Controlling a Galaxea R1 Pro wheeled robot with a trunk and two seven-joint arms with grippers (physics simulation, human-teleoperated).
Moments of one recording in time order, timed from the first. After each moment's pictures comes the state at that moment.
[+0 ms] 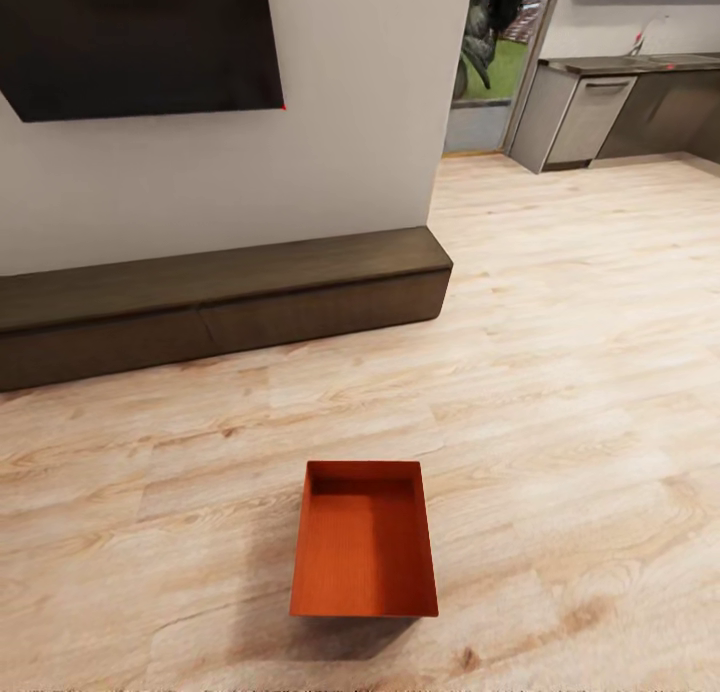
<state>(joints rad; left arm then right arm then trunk) -0.21 0.03 -0.08 0.00 0.24 -0.06 0.07 -0.16 -0.04 0.43 0.03 -0.42 -0.19 -0.09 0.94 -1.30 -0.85</state>
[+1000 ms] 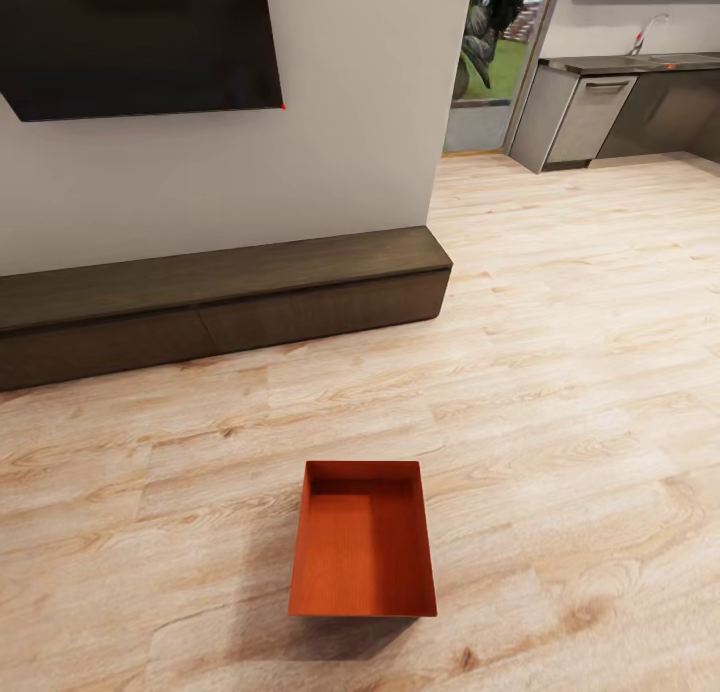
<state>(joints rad) -0.21 0.03 -0.08 0.00 0.24 -0.06 0.07 -0.16 -0.03 0.43 0.03 -0.41 -0.19 -0.08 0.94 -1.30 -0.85</state>
